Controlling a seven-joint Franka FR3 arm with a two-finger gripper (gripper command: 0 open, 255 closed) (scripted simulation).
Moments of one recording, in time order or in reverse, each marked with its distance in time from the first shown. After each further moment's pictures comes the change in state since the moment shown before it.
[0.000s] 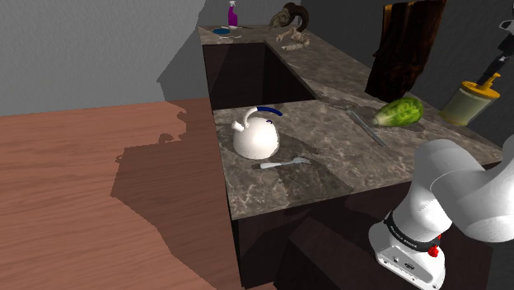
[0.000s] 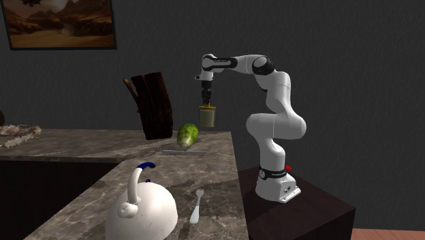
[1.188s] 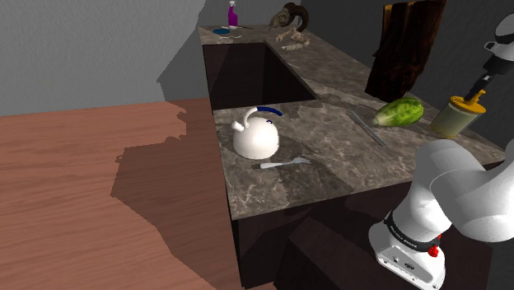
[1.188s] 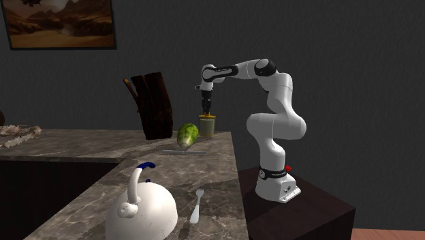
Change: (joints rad) arm -0.057 -0.038 -0.016 -0.175 -0.039 0.157 0.034
